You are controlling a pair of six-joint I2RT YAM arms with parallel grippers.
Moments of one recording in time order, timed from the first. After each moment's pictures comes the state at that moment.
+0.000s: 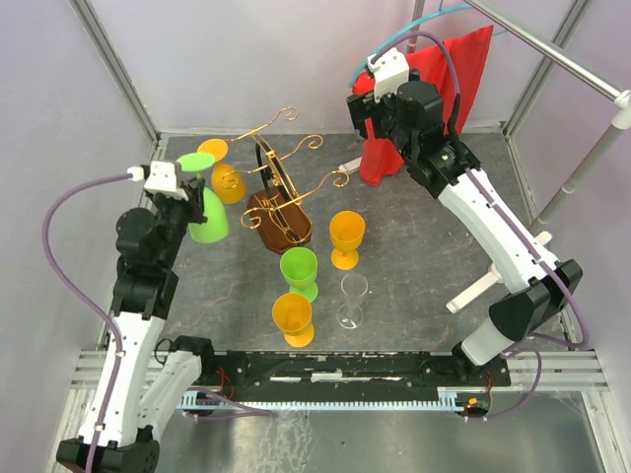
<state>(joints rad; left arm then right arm) -0.12 0.73 0.92 -0.15 0.02 0.02 0.55 1.60 1.79 -0.33 0.26 -0.17</state>
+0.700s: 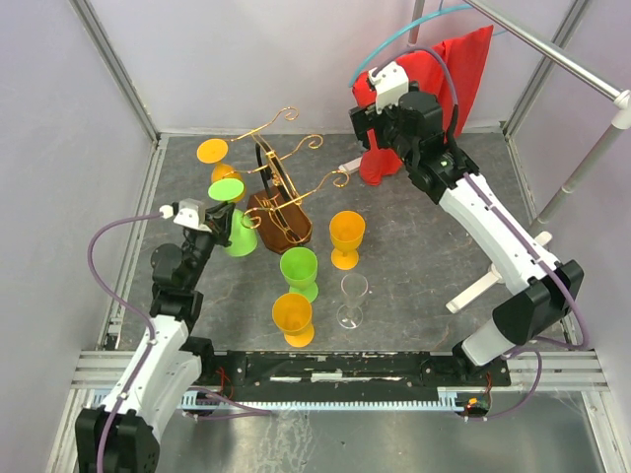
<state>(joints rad) -0.12 0.68 0.35 0.50 0.22 -0.09 0.52 1.57 1.66 -0.30 0.21 -0.18</state>
